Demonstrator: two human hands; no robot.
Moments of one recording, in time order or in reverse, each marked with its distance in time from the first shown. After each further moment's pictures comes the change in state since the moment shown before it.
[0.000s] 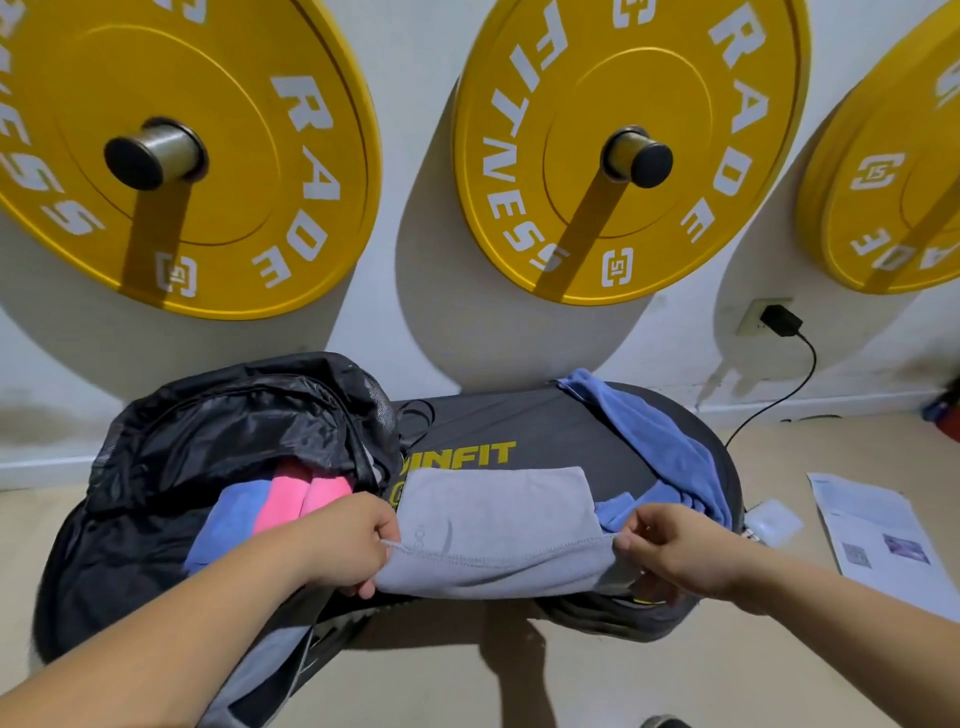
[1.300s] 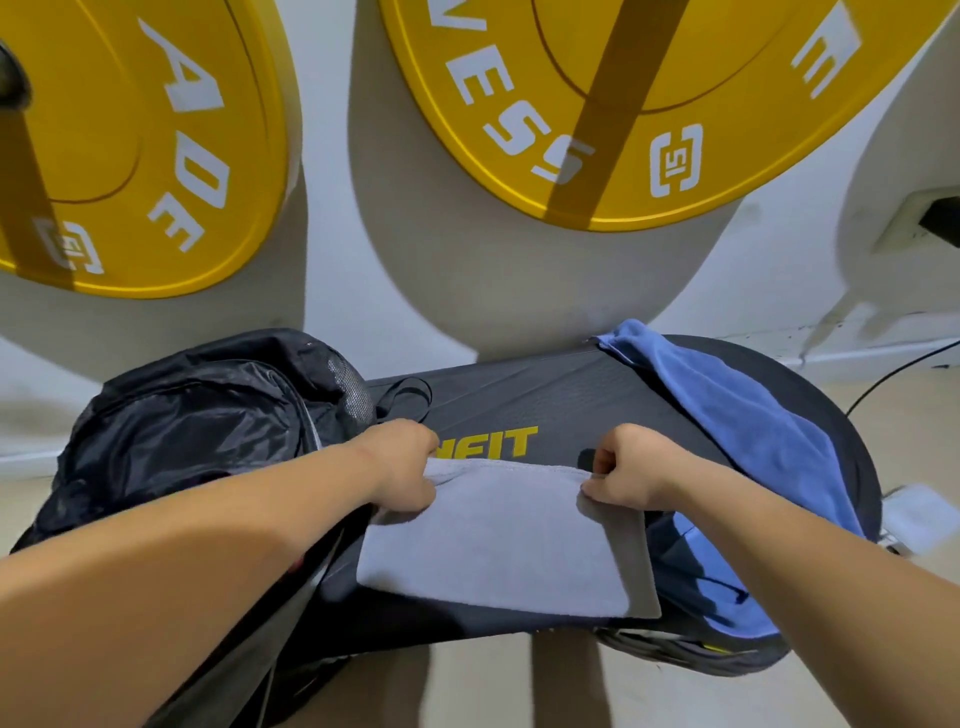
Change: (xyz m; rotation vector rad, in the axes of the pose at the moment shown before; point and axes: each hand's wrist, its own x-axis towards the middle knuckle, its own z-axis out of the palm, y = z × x) left_hand 0.180 0.038 -0.014 0.743 0.102 0.018; right_hand 0.214 0.000 -0.007 -0.412 0.023 -0.055
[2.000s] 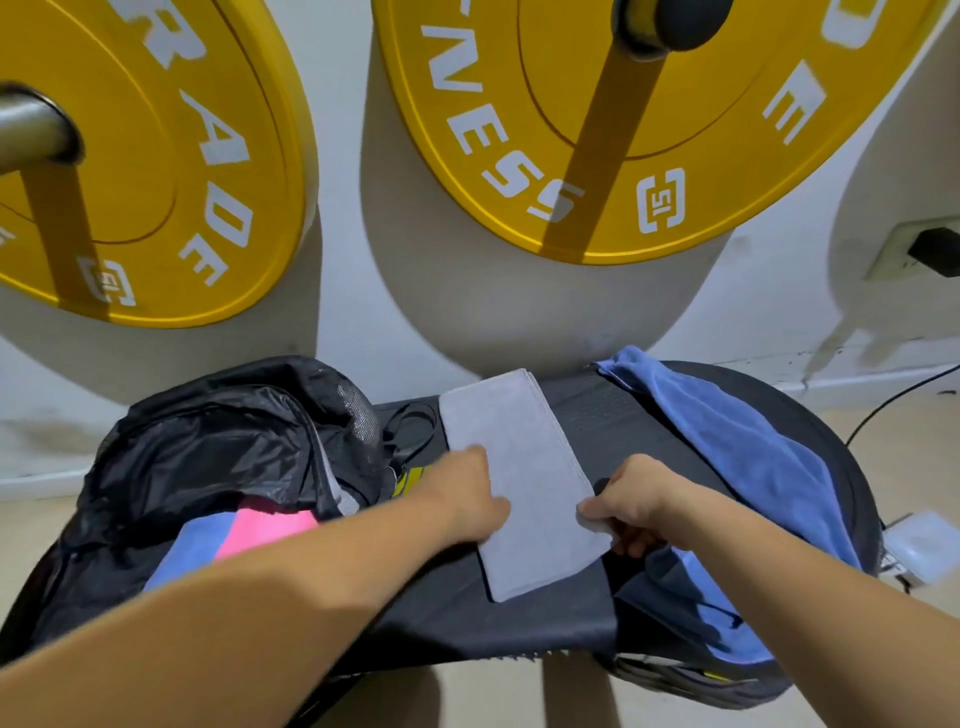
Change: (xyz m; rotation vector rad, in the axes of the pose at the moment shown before) left_hand 0.001 0.071 0.002 -0.420 0.103 -0.211; right_hand -0.008 0.002 0.006 0.518 -0.121 0.186
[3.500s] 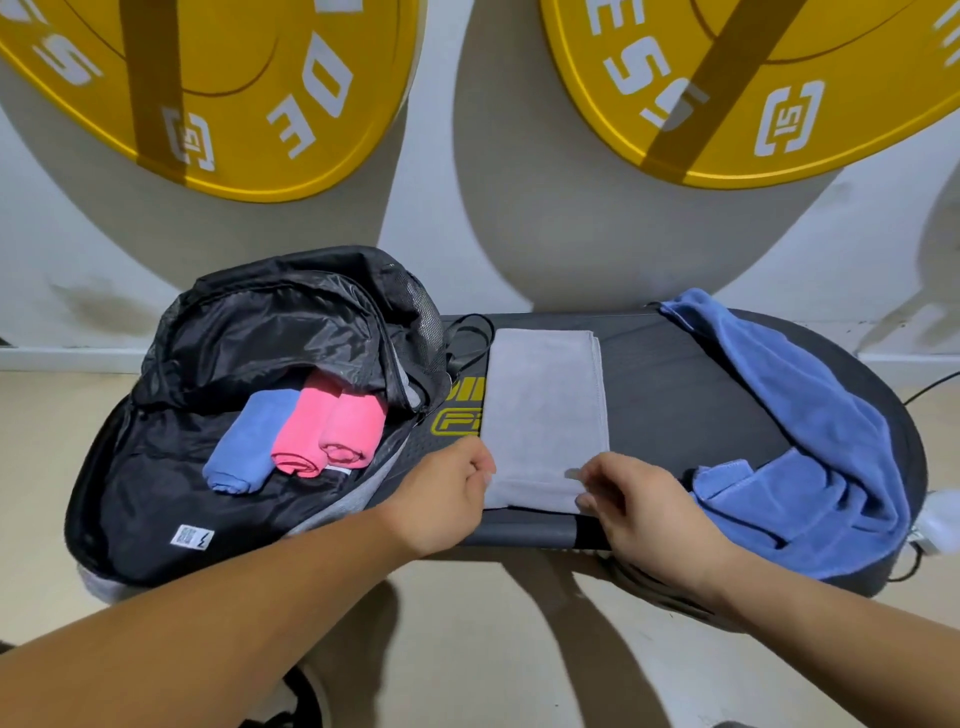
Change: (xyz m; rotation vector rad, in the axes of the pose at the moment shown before) left_hand -0.091 -0.097 0.063 -0.482 0.137 0.143; right_hand -0.057 0.043 0.096 -0.339 0.251 -0.762
